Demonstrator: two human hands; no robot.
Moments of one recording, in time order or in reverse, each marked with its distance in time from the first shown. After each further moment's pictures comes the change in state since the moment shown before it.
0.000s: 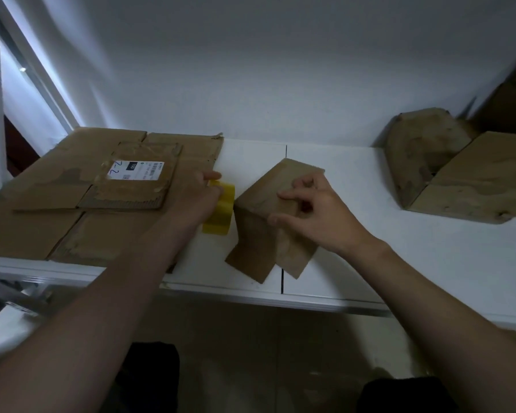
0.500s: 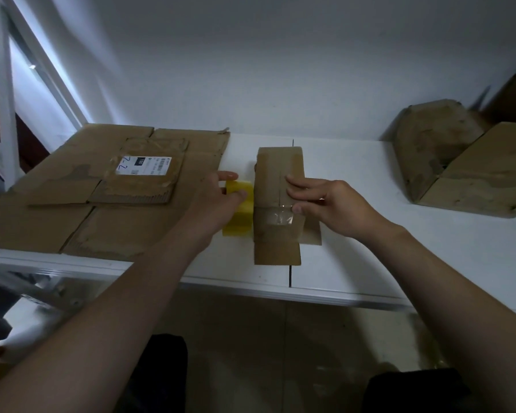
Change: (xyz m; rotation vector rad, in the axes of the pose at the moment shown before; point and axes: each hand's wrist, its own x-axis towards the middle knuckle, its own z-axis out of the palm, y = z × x) left_hand -0.027 -0.002 0.006 -0.086 -0.061 0.048; right_hand 0.015 0.025 -0.007 0.085 -0.113 -0.143
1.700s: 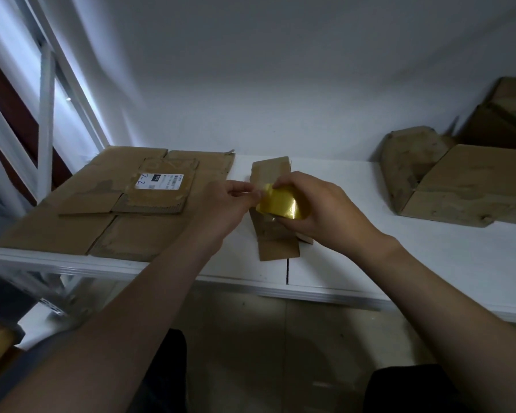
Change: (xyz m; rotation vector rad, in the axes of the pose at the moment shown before) left_hand -0.072 0.047 -0.009 -0.026 0.032 0.141; right_hand -0.049 -0.095 -0.010 -0.318 0.187 -0.248
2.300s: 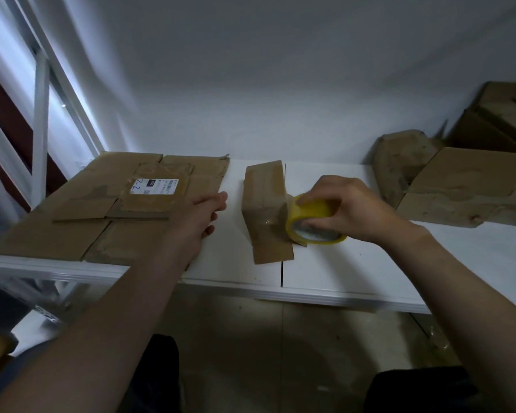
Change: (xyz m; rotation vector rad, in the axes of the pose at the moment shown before) left_hand 0.032 -0.045 -0.017 -0.299 0.139 -0.258; right_hand -0.010 0.052 -0.035 0.019 -0.063 -0.061
